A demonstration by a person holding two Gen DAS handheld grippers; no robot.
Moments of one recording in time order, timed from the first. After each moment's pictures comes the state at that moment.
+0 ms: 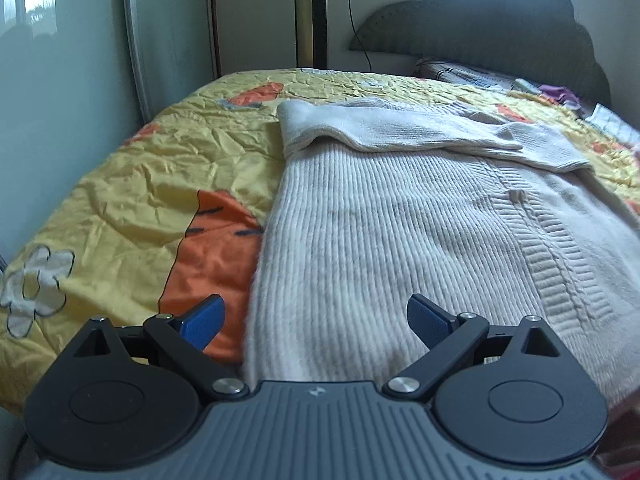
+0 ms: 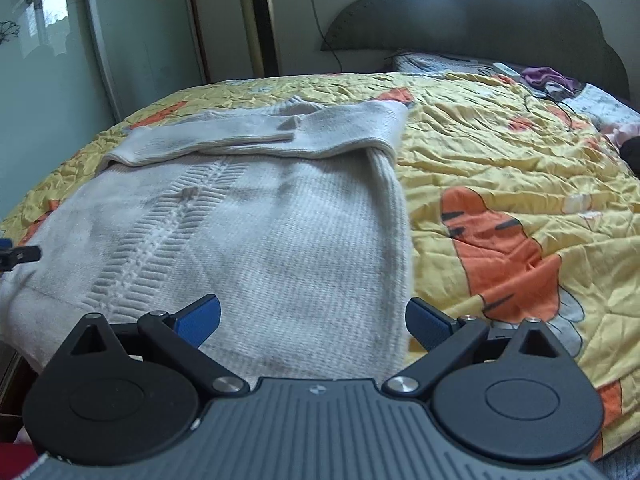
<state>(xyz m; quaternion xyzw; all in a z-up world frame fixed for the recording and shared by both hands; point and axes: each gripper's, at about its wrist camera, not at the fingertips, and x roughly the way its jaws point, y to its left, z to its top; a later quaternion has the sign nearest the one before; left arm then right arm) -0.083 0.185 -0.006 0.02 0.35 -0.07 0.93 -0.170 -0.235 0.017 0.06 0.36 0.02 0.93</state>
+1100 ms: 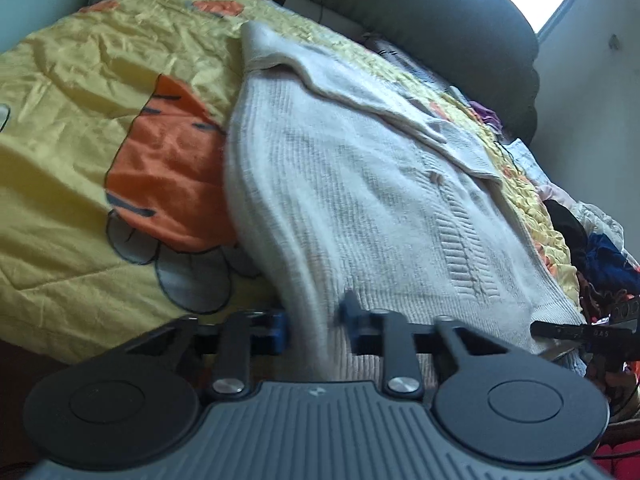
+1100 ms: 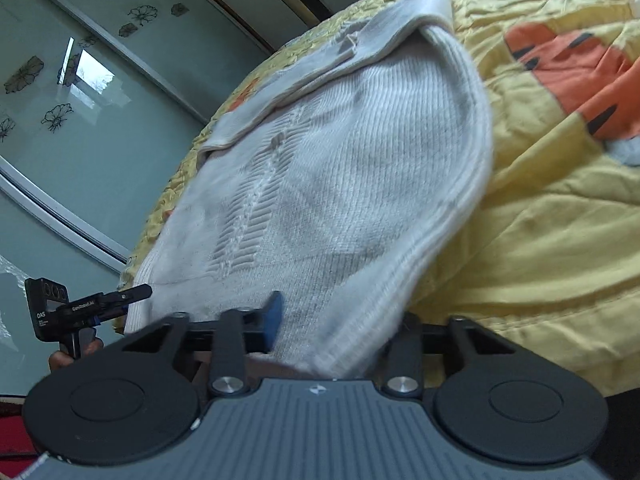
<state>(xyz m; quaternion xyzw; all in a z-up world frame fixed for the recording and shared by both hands) -0.092 0.236 -0.026 -0.17 0.44 -0.21 0.86 -0.184 -0.255 -0.026 0.30 0.42 0.19 0.84</state>
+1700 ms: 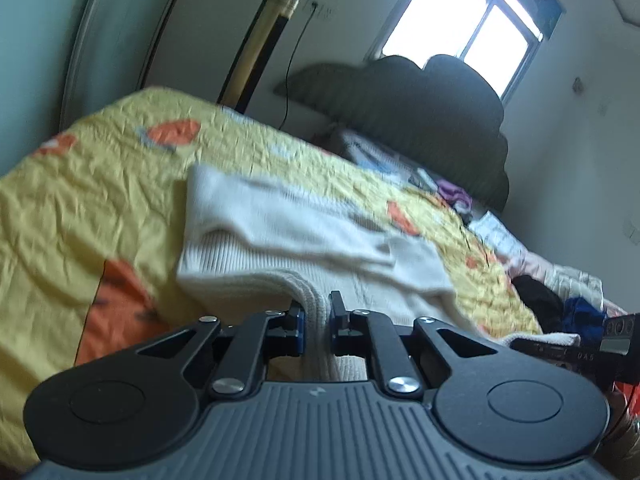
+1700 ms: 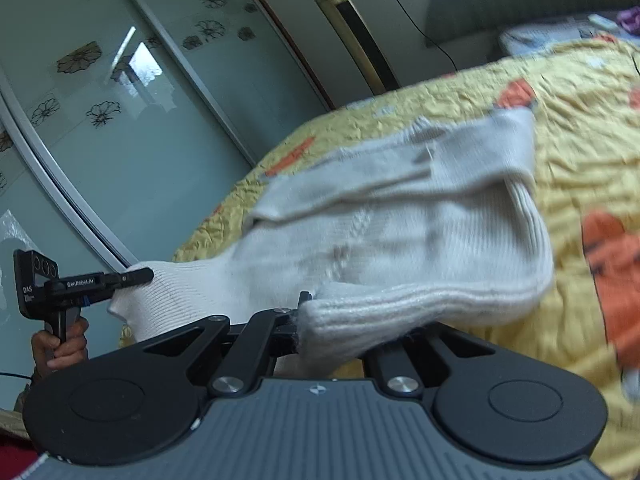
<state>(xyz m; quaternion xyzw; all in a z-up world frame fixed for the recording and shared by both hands) -0.053 0.208 0.088 -0.17 0.30 -0.21 0.91 -0.127 -0.246 0.072 0.21 0.33 0.24 0.89</state>
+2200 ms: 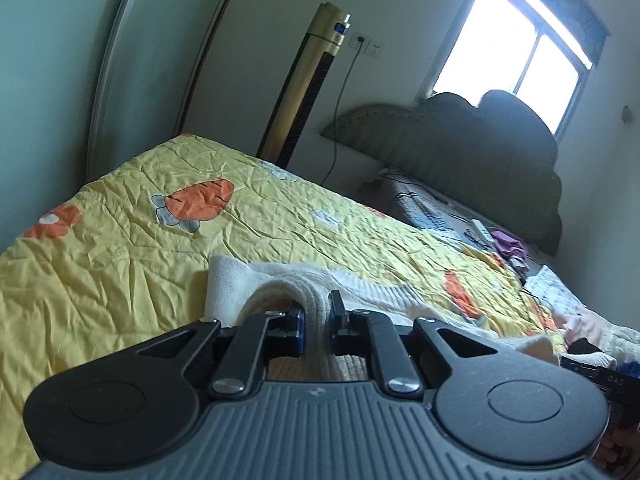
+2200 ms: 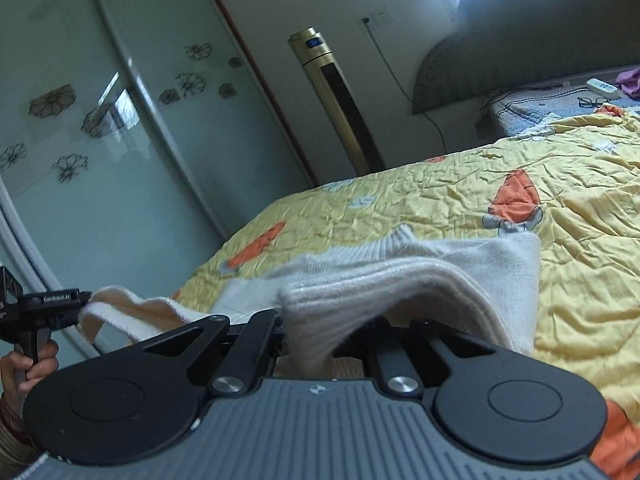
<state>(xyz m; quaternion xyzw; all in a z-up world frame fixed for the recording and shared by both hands) 0.084 0.189 0.103 -0.17 0.28 -0.13 0.94 0.007 -0.267 0.093 0.21 0.25 0.19 0.93</state>
